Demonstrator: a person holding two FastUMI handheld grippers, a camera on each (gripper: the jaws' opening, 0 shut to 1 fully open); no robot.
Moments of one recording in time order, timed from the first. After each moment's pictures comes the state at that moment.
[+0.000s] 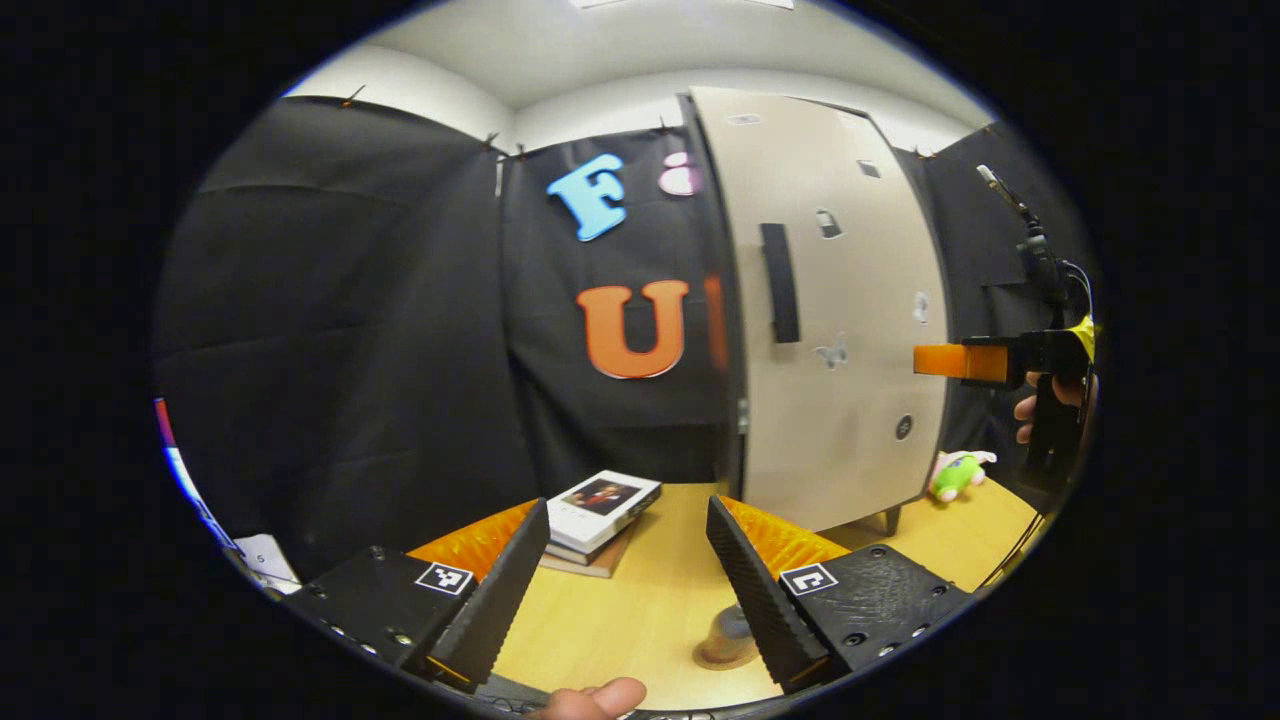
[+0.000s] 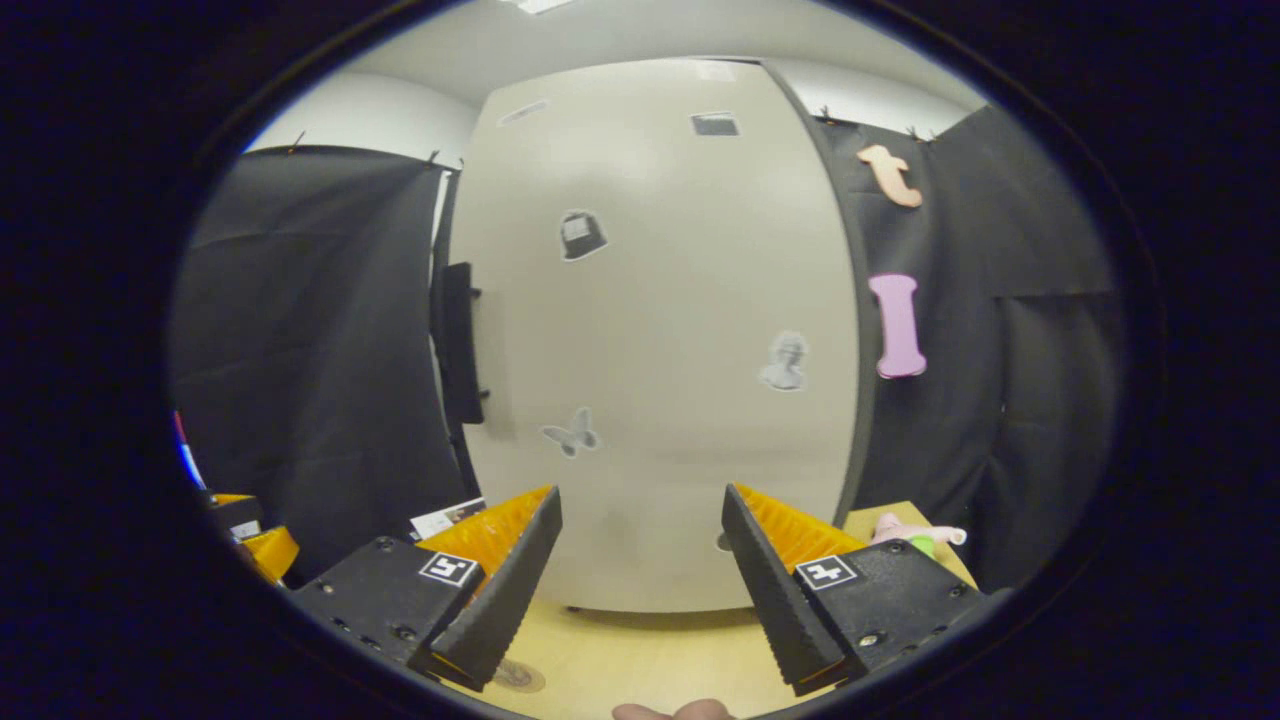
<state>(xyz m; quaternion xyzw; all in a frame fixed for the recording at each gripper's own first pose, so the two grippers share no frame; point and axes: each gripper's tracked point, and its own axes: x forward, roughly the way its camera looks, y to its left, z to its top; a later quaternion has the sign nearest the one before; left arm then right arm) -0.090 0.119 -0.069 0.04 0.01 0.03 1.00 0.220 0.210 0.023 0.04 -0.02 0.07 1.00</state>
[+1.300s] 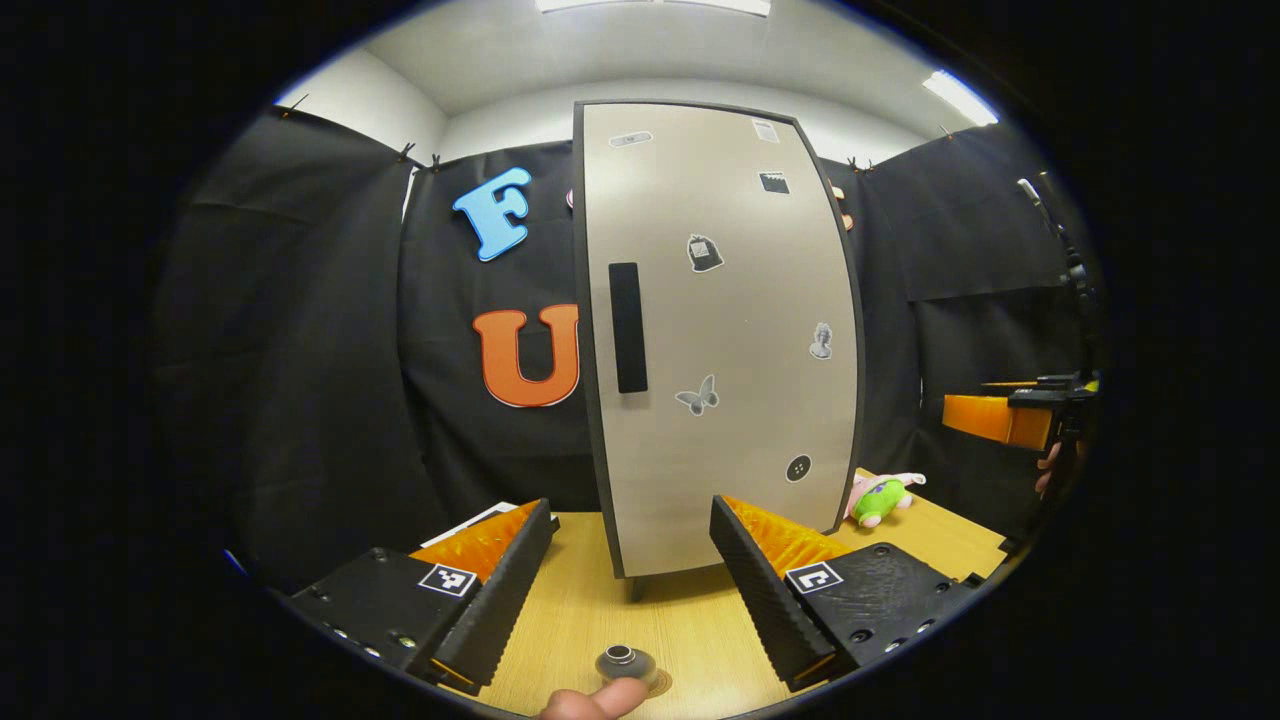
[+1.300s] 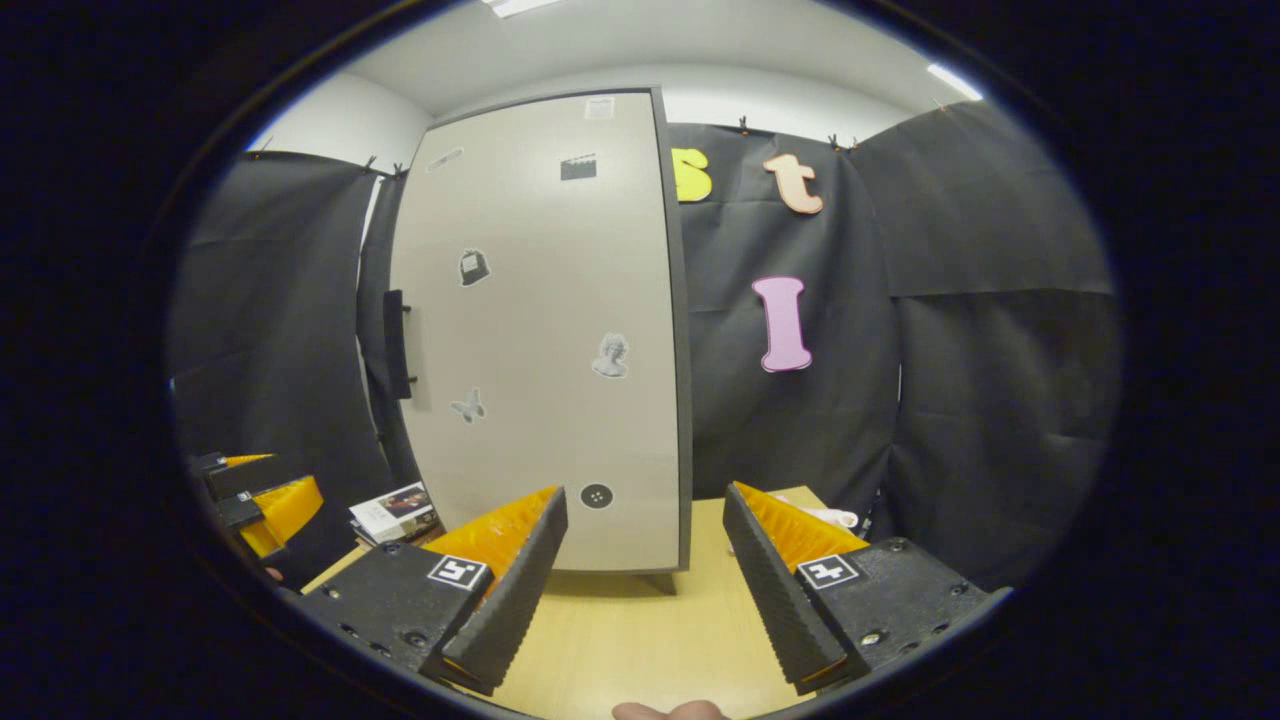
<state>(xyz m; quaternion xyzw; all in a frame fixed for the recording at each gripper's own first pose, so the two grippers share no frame) -0.062 0.041 -0.033 0.03 -0.01 -0.04 1.00 -0.054 -0.023 -0.028 0.03 -0.02 -0.02 1.00</state>
